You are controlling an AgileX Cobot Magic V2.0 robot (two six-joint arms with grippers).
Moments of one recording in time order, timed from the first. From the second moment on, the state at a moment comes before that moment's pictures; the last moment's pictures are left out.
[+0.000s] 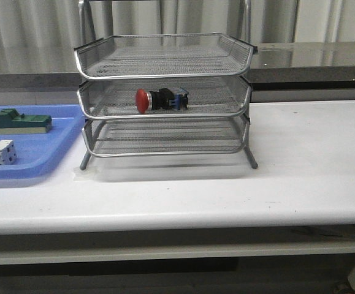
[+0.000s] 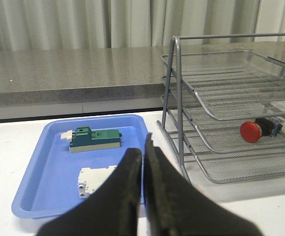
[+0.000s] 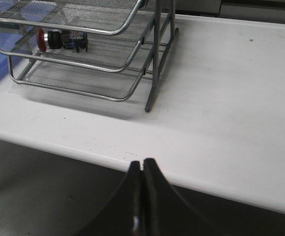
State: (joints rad) left arm -0.11 0.23 -0.26 -0.16 0.17 0.15; right arm 0.13 0.57 -0.46 0.43 0.44 -0.43
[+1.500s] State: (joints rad) left arm -0.11 0.23 -0.26 -0.16 0.17 0.15; right arm 0.16 0.24 -0.12 -0.07 0.06 0.18
